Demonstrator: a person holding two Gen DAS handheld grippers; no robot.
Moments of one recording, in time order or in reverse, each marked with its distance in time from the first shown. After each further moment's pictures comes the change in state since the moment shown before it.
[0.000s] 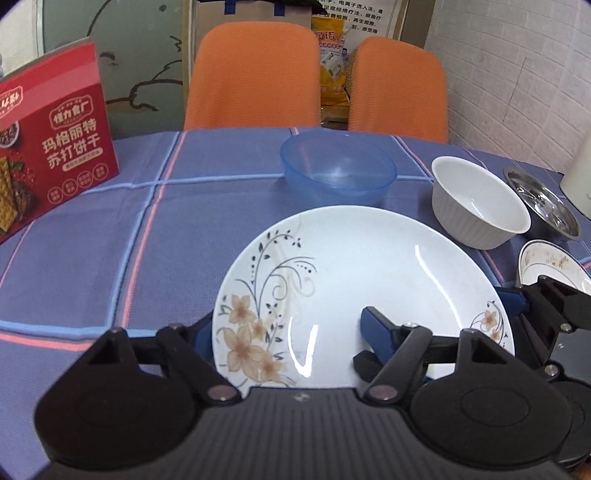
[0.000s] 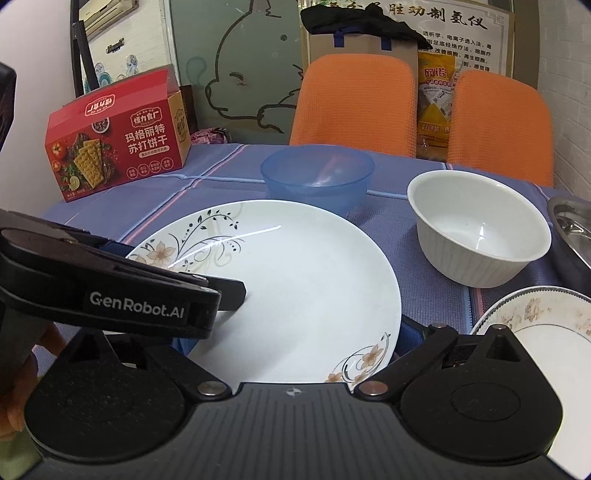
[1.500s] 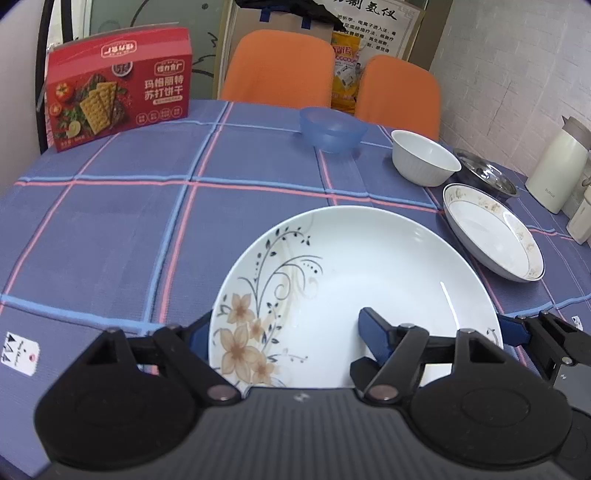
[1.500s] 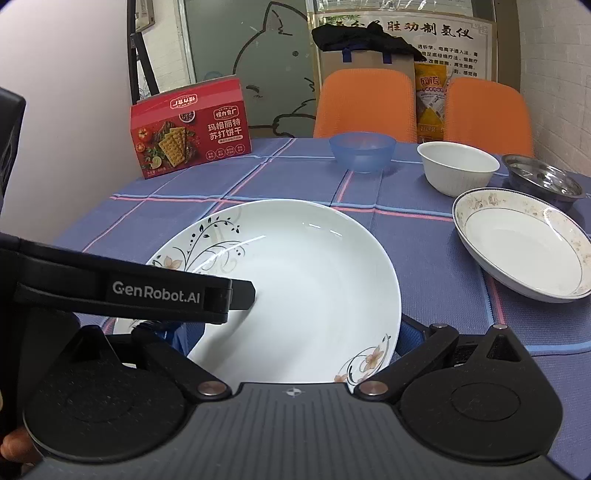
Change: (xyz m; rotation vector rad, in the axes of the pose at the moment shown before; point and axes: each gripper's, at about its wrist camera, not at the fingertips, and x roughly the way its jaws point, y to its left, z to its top) left arm -0.131 -0.005 -0.131 -0.114 -0.044 -0.015; right arm -0.122 0.078 -0.089 0.020 -0.050 0.017
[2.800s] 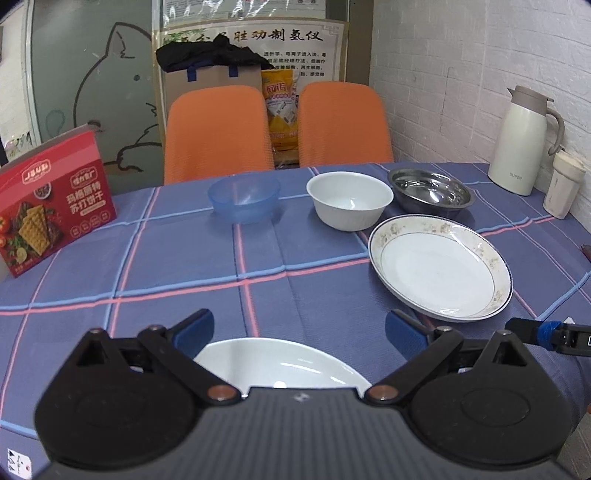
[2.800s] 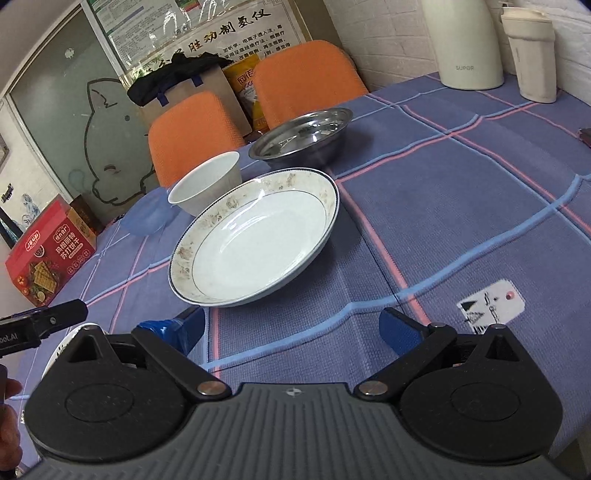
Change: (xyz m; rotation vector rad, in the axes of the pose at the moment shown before) left arm 0.015 -0.103 0.044 0.264 -0.118 0.001; right arm -0.058 -0.191 -0.024 0.517 -0.041 -0.204
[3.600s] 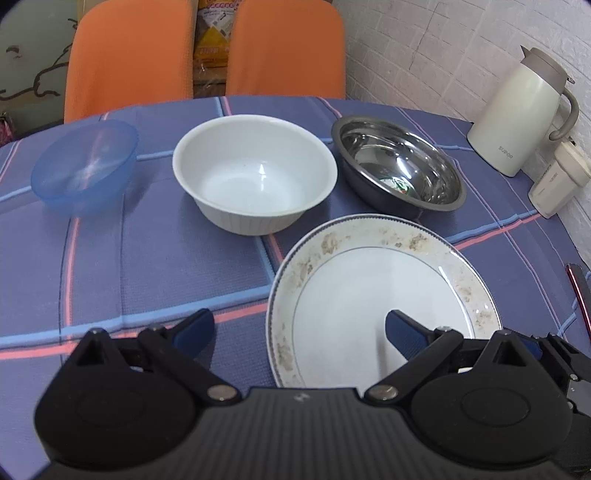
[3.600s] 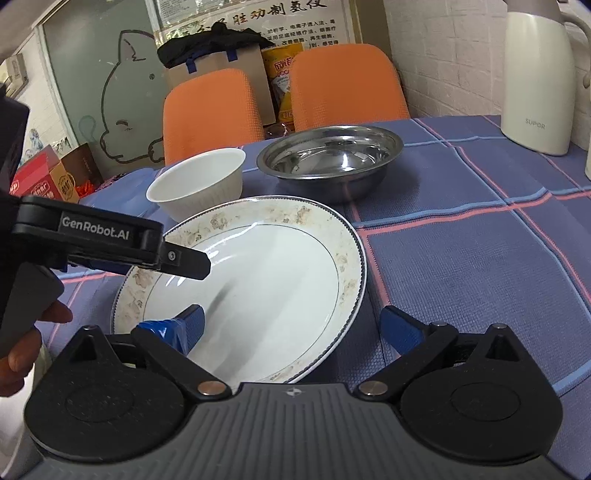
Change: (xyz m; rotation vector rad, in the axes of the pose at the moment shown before) left arm 0.161 -0.047 0.068 -0.081 0.302 -0.239; right arm 0.062 0.007 0.039 -0.270 0.013 -0.017
